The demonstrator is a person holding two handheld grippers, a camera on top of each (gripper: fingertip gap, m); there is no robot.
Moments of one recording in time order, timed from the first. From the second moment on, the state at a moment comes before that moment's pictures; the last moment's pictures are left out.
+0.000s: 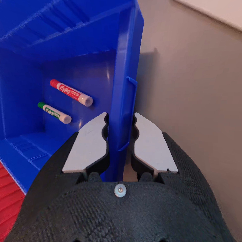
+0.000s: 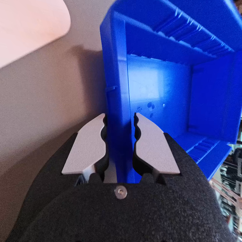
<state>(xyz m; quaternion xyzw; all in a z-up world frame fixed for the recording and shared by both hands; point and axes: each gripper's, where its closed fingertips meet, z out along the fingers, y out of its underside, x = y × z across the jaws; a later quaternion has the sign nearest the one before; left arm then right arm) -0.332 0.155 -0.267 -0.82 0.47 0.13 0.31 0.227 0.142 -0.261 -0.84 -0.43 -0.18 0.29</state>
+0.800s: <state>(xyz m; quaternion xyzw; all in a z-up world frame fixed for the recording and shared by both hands) -0.207 0.099 -0.269 -0.71 0.56 -0.23 0.36 0.053 0.120 -0.207 -0.66 -0.41 0.26 0.57</state>
